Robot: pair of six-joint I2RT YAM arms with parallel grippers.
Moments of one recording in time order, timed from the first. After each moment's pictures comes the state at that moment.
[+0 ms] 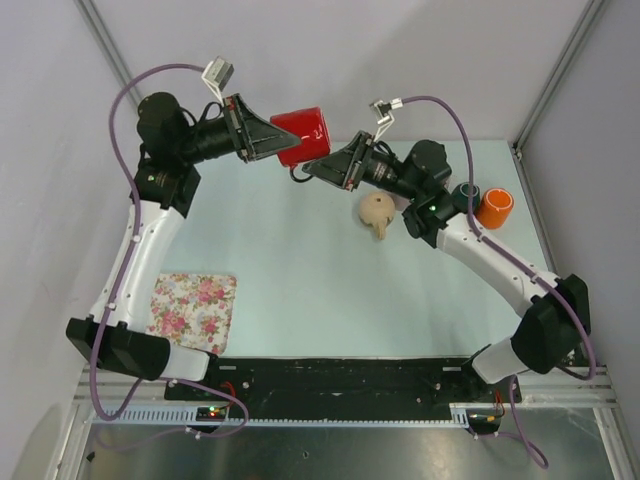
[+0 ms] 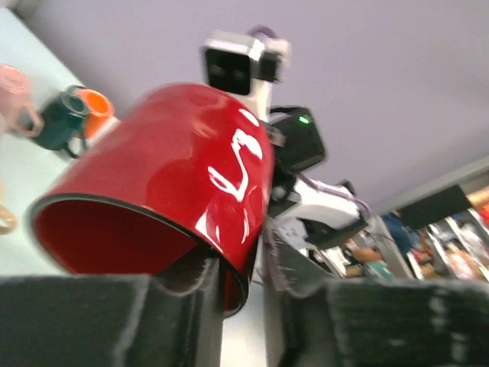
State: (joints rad) left arm -0.21 1.39 1.64 -0.15 1.03 -0.93; right arm 0.62 1.47 1.33 0.46 -0.62 0.91
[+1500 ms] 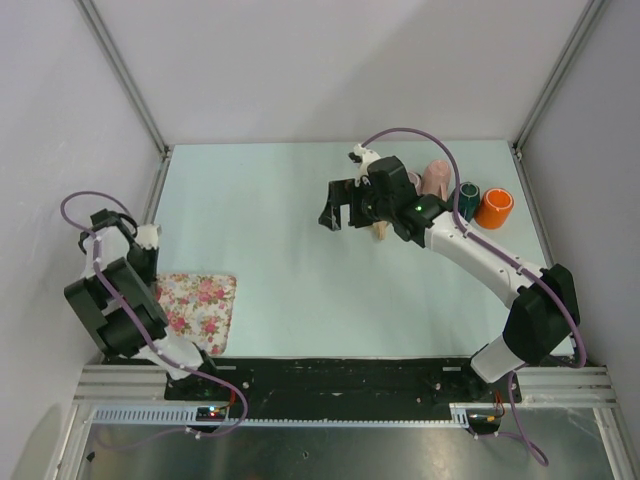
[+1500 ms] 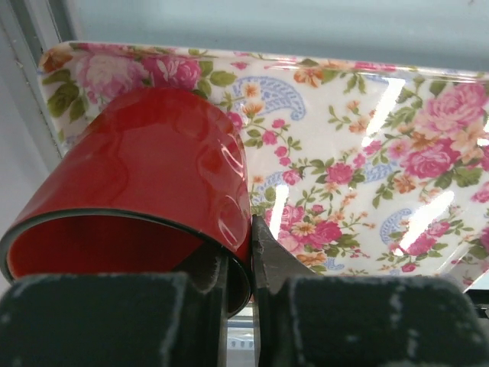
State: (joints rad) left arm 0.60 1.55 1.08 -0.93 0.06 0.54; right arm 0.66 1.55 1.35 -0.34 -0.19 0.41
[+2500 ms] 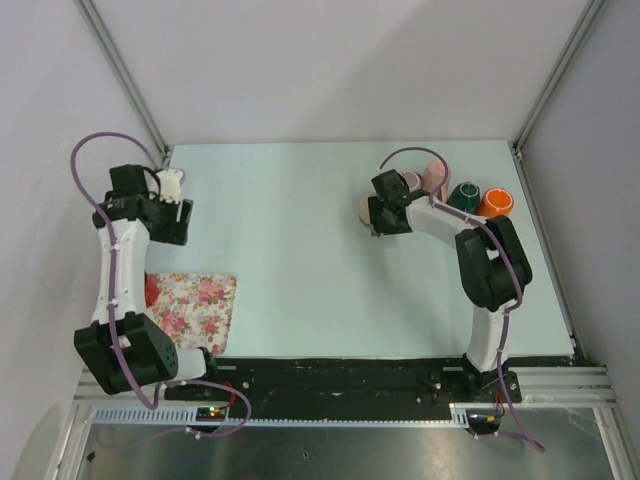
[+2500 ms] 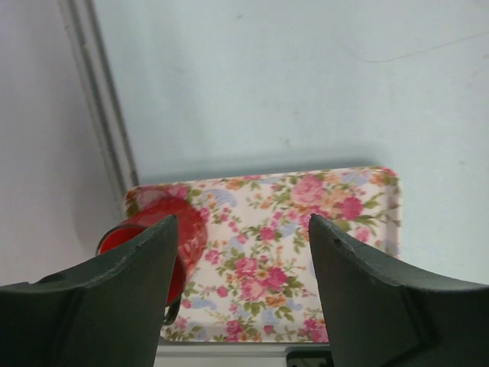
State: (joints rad) left arm 0.31 1.32 1.27 -0.92 0.11 0.44; right arm 0.47 1.92 1.36 -0.46 0.21 0.30
